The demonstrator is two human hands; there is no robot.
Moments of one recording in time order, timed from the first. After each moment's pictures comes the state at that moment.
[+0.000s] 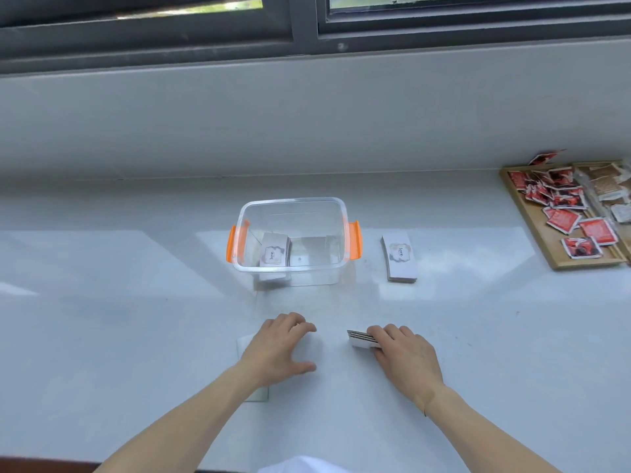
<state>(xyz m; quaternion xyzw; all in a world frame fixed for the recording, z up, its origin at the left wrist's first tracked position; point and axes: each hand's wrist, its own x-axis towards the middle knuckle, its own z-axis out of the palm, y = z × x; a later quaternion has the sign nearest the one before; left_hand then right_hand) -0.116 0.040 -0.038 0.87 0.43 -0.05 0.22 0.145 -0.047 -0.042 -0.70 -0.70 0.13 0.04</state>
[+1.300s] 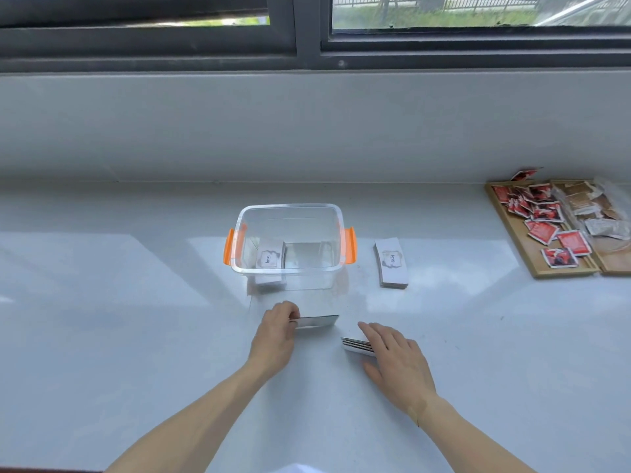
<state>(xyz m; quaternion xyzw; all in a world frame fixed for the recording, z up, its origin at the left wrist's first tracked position) -0.095 0.044 -0.030 0.71 0.58 0.16 0.36 0.141 -0.059 -0.033 -0.69 -0.70 0.14 0.03</state>
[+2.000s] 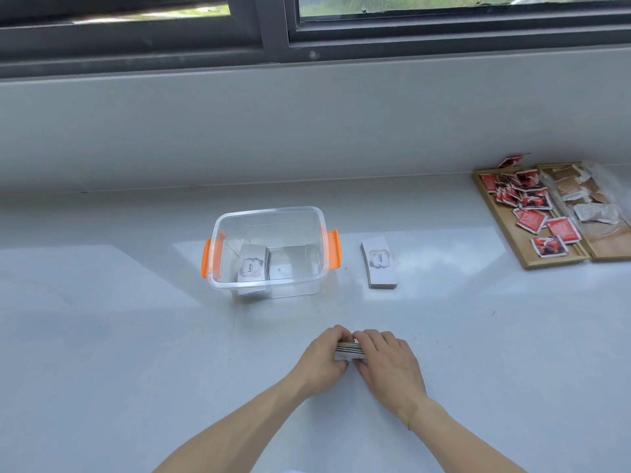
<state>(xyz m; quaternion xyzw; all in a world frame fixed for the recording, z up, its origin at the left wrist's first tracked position) -0.008 0.023 -0.036 0.72 0.47 0.05 0.51 0.144 -0.050 -0.048 -0.71 -0.70 0.10 0.08</state>
